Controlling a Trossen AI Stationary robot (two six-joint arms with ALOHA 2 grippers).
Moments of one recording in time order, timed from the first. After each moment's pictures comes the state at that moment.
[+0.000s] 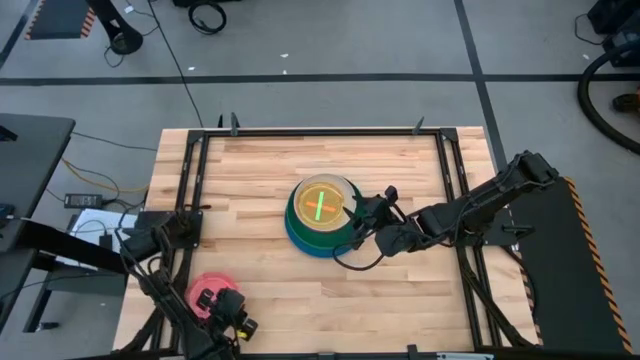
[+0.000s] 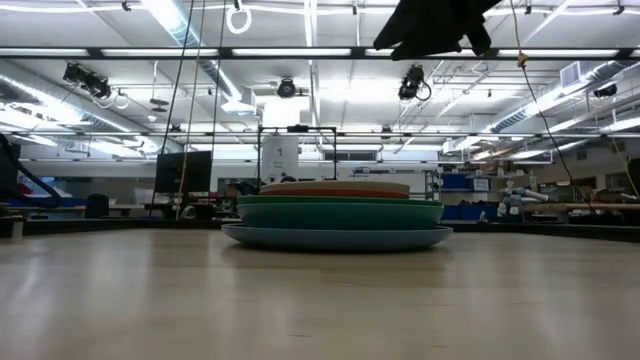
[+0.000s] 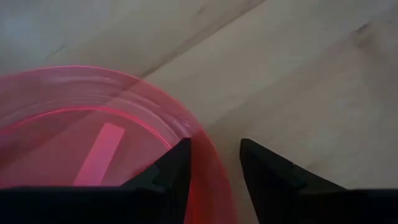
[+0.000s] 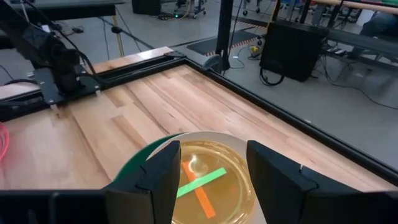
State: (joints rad) left arm -1.06 2.06 1.32 -1.10 -0.42 -2.11; right arm 0.40 1.43 0.96 -0.14 1.03 0.52
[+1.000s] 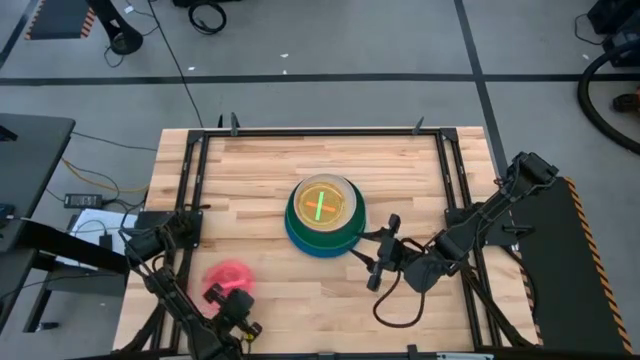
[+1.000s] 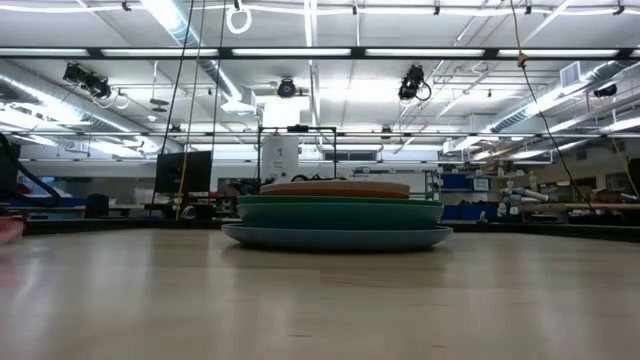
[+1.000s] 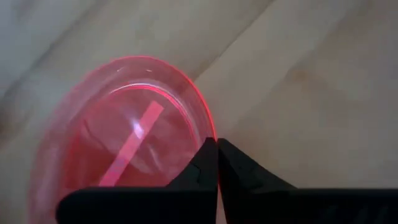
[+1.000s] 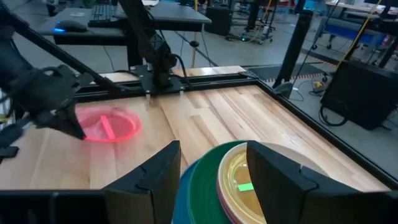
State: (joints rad) left arm -1.01 2.07 1.44 -1.23 -0.49 -1.85; right arm 0.66 1.44 0.96 0.01 1.02 0.31
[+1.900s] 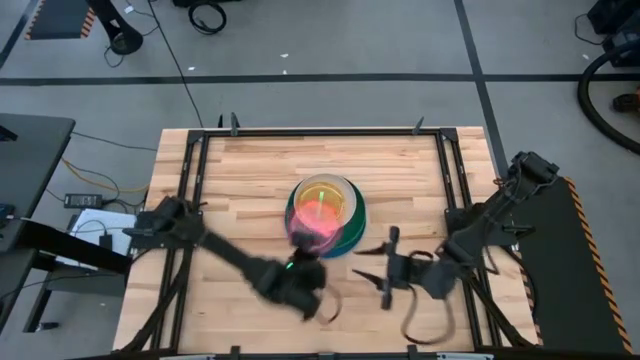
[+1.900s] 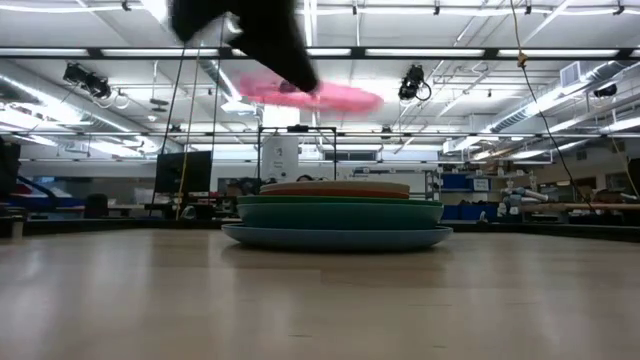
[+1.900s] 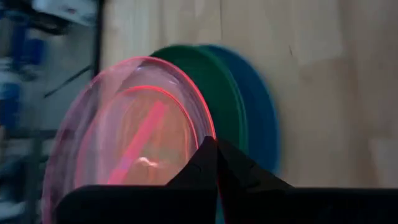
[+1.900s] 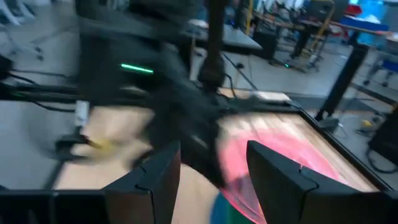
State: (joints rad) left arm -0.52 1.99 1.61 -0.86 -0.85 -0.16; right arm 0.75 1.42 0.97 0.14 0.93 0.10
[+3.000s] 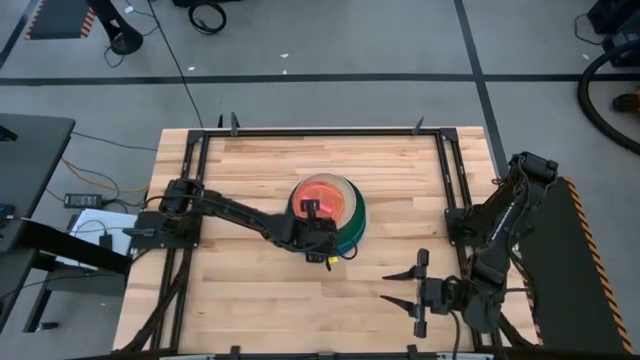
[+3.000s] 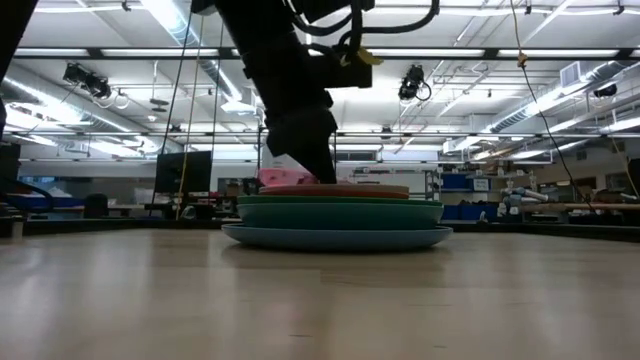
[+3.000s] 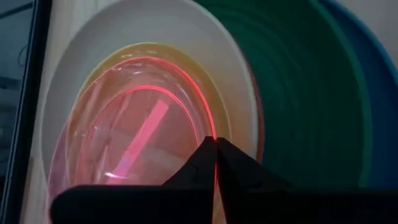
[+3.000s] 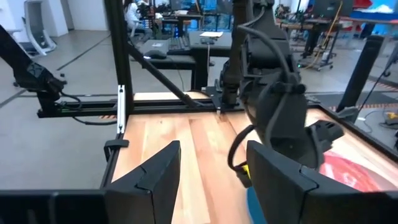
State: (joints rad) left arm -0.22 1.99 1.42 -0.57 -0.59 -0.09; right arm 1.01 1.42 0.97 0.11 1.15 0.29
